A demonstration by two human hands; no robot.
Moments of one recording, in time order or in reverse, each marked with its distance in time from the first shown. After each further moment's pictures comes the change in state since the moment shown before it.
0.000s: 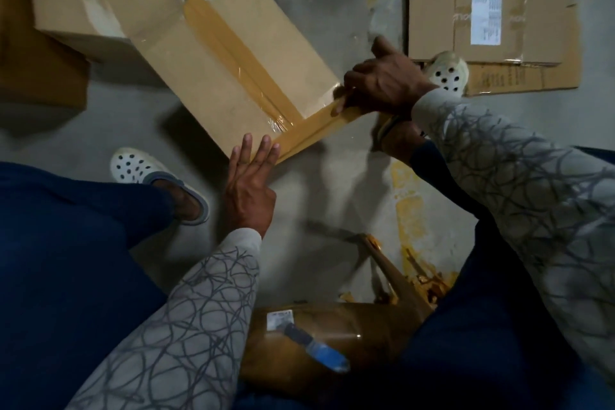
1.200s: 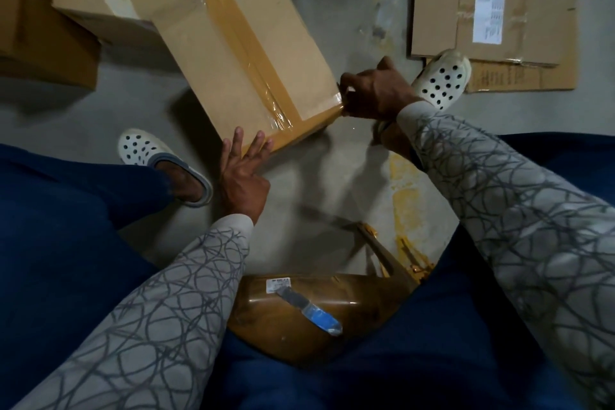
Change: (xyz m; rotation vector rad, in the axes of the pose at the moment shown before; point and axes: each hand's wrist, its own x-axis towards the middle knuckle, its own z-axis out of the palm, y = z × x) left_hand -0.019 -0.014 -0.008 -0.021 -0.007 -0.085; right_hand -0.004 -0.039 0.014 0.297 -0.150 0.354
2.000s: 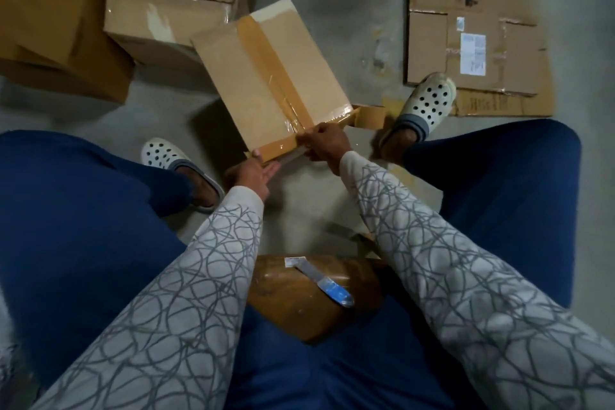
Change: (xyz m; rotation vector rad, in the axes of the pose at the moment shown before) left_hand 0.025 0.023 -0.042 -1.785 0.076 -1.321; right_hand -0.016 -0.159 0.017 1.330 0.026 0.779
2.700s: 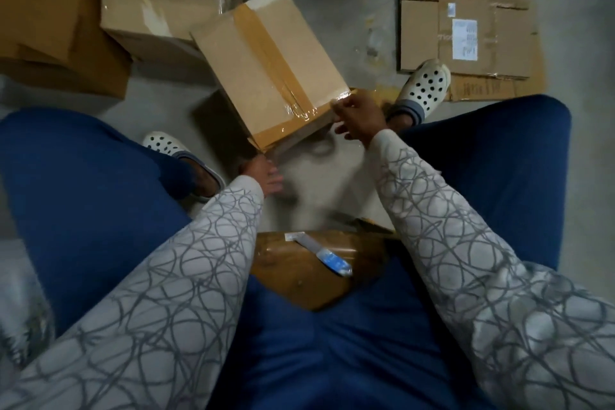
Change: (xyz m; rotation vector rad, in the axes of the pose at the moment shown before) left_hand -0.007 -0.015 -0.022 0.716 0.076 -0.052; right_hand -0.032 -0.010 -0.065 -0.145 0.107 -0.115
